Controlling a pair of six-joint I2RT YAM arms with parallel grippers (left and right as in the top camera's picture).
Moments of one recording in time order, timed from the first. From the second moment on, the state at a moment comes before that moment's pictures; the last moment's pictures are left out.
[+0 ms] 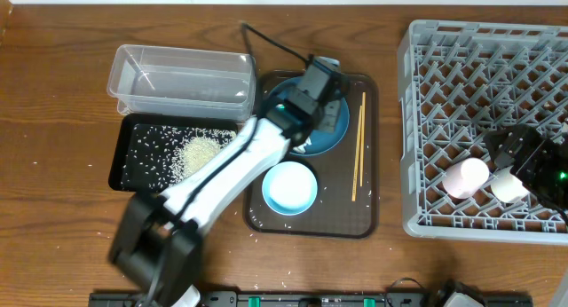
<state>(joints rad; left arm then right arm) -0.65 1.78 1.41 -0.53 -0.10 -0.35 -0.55 1.10 1.36 -1.29 -0.52 0.18</state>
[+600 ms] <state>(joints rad) -0.35 1.75 1.34 -0.94 -0.21 -0.59 -0.55 1.10 1.36 -1.29 -0.52 0.18</state>
